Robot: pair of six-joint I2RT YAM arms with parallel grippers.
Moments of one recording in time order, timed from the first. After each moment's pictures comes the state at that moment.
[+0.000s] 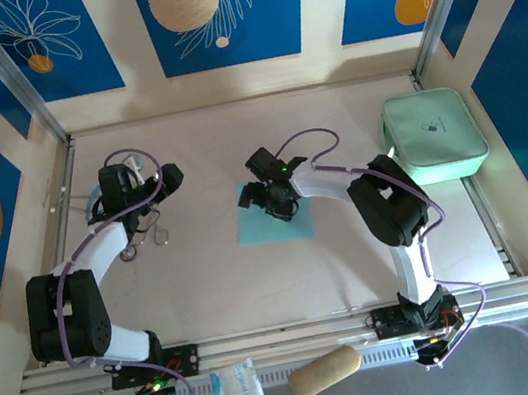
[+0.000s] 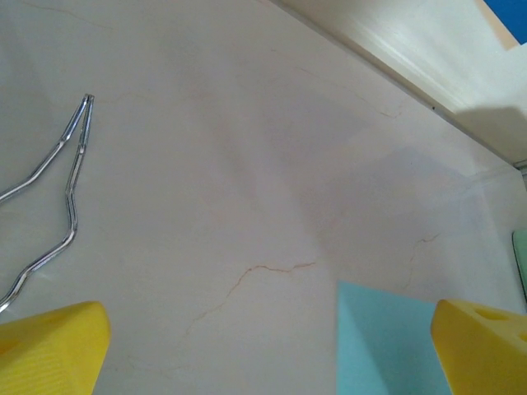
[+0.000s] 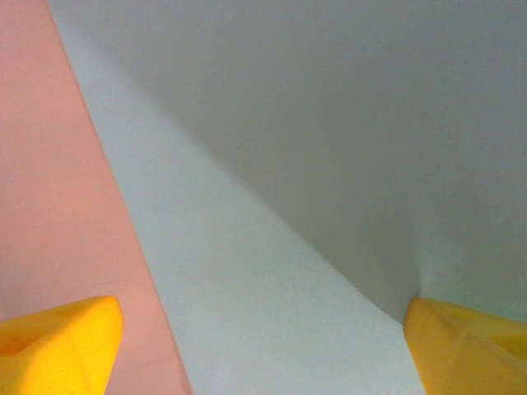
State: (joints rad) left arm -0.05 1.45 0.84 0.00 0.35 -0.55; right arm 0.69 2.00 1.36 -0.50 -0.15 1.08
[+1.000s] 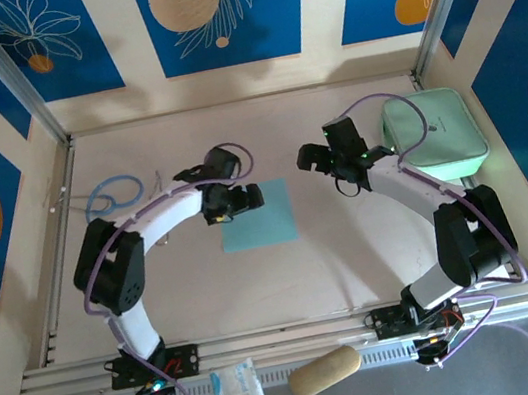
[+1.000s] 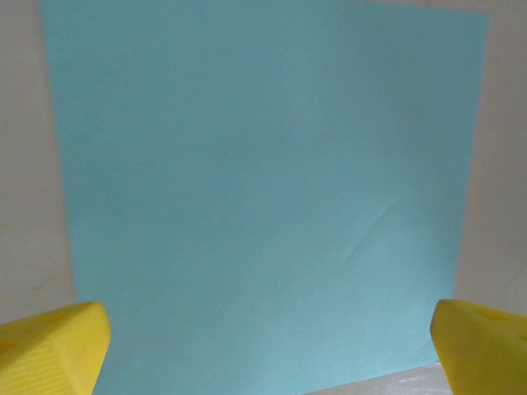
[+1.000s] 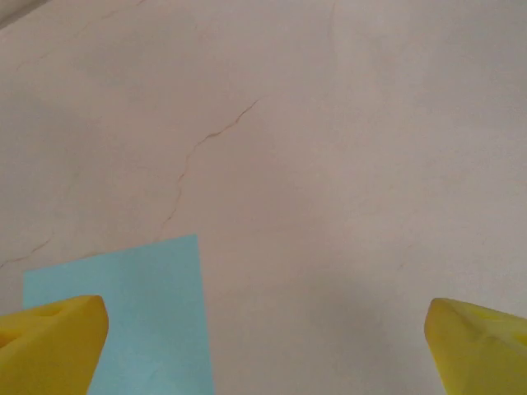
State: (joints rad) left arm -0.63 1.83 1.32 -0.68 0.07 -0.69; right arm 0.34 1.48 1.01 -0.34 0.06 0.60
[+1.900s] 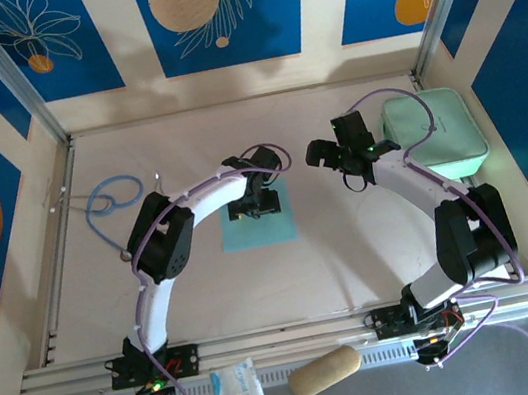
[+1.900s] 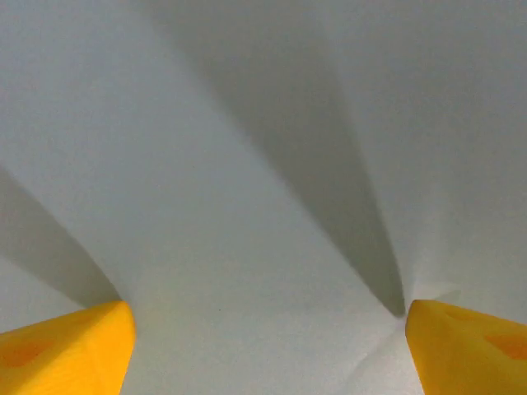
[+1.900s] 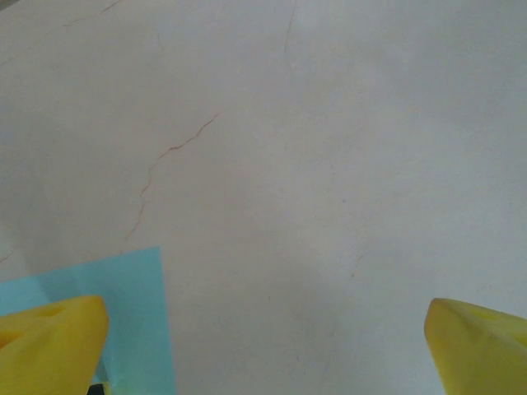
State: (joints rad) left arm -0.73 2.17 1.67 -0.89 -0.11 -0.70; right arm 0.29 1.50 1.05 -0.40 0.06 0.55
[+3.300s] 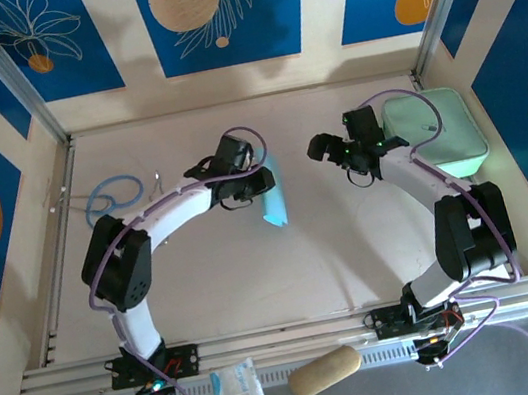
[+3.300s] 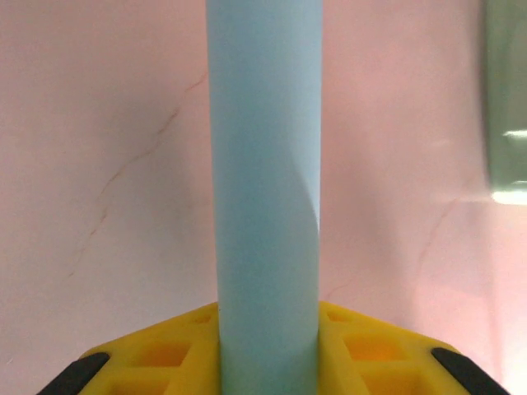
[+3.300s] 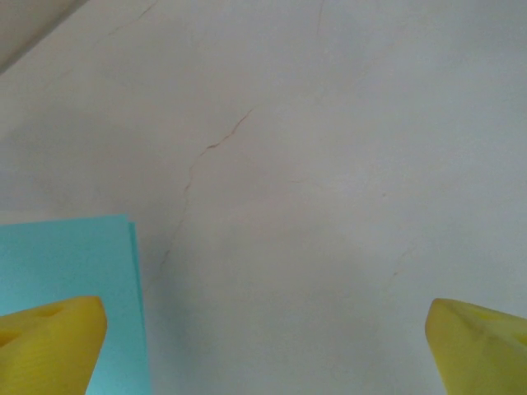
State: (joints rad) left arm -0.65 1.84 1.34 -0.35 0.23 -0.76; right arm 0.20 1.51 1.04 -0.36 -0.16 0.61
